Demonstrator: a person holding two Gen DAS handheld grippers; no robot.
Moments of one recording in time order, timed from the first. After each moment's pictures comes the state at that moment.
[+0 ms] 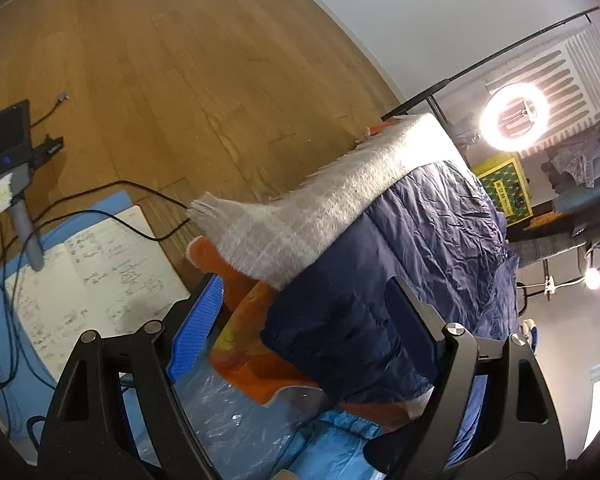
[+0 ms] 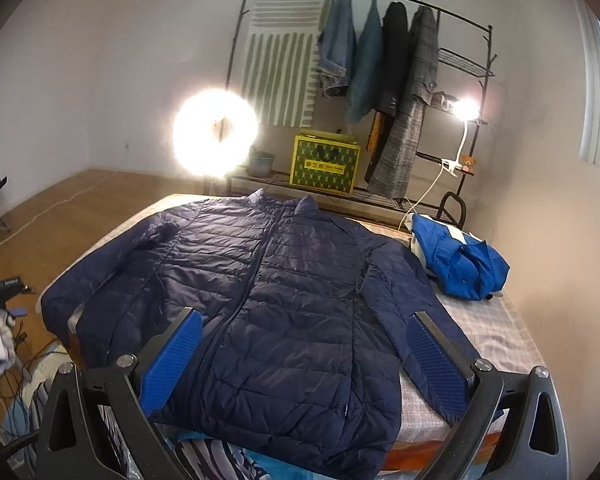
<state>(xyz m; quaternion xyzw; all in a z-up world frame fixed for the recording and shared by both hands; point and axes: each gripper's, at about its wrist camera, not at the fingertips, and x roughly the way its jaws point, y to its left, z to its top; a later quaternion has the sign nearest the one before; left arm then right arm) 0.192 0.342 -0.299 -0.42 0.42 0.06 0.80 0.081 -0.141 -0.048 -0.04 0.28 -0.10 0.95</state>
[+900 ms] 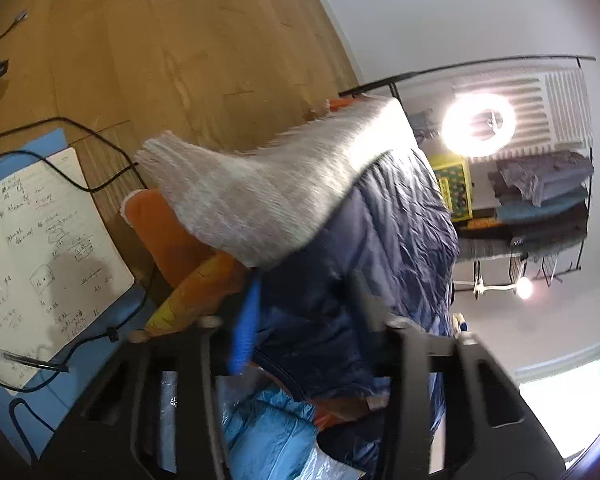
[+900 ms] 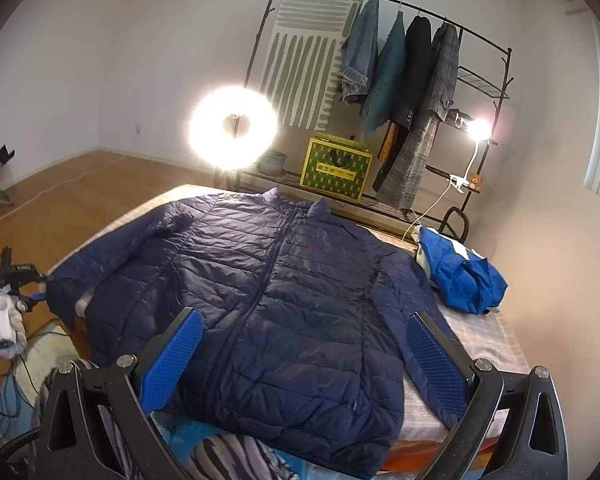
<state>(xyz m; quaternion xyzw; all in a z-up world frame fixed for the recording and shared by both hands) 0.201 0.349 -0.339 -0.52 0.40 -0.05 0.75 0.075 -0.098 -0.041 -0.07 0.28 -0.09 0.95</state>
